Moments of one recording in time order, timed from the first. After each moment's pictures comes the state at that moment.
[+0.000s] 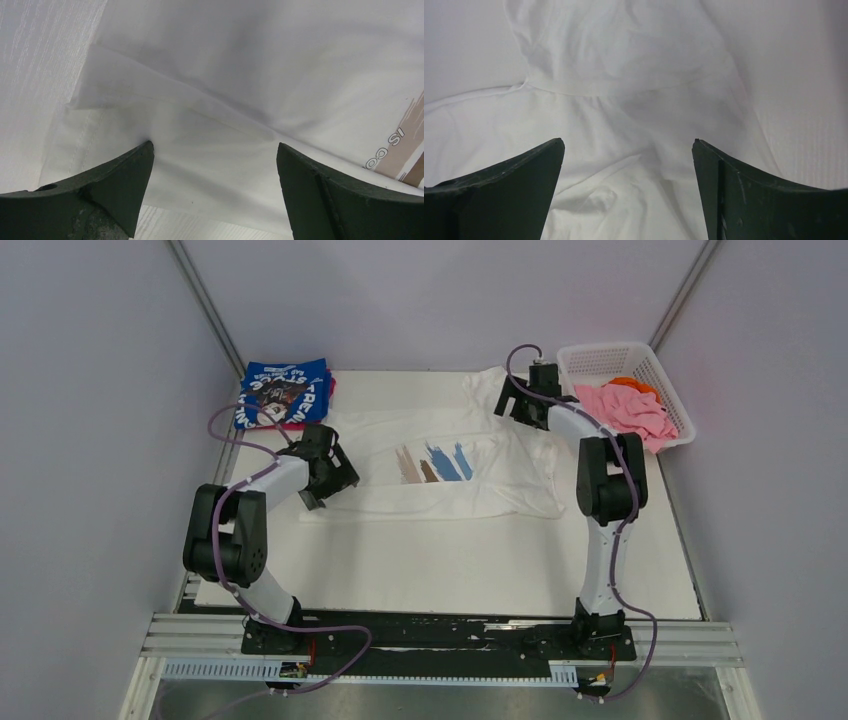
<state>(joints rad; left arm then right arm) -0.17 1.64 0.96 -0.44 -0.12 -0.73 0.16 2.19 1.67 -0.21 -0.03 0.42</state>
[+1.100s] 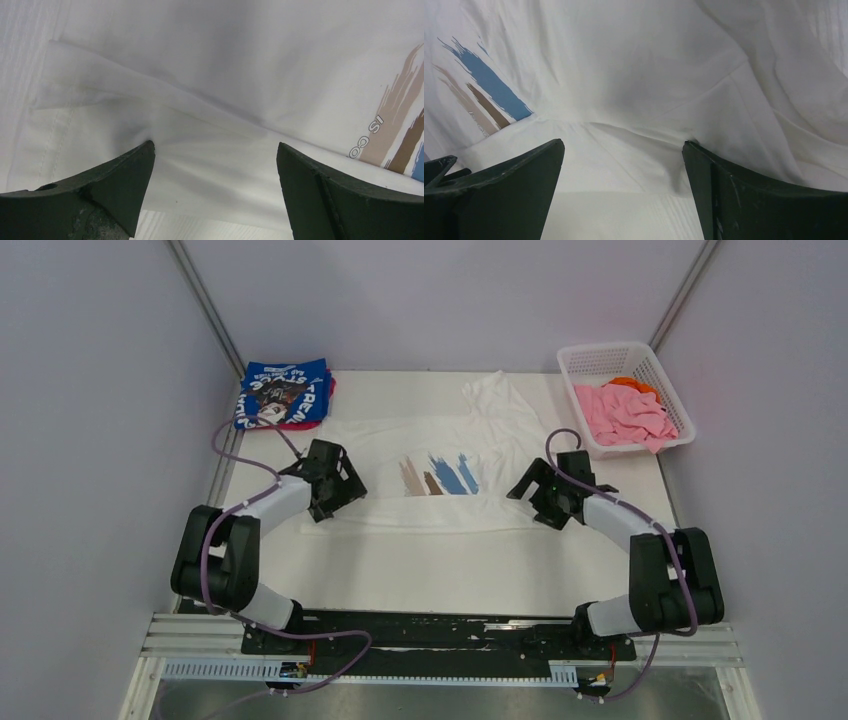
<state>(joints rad) -0.25 1.55 0.85 -0.35 -0.12 -0.76 0.14 1.46 0.71 -0.20 -0.16 0.75</state>
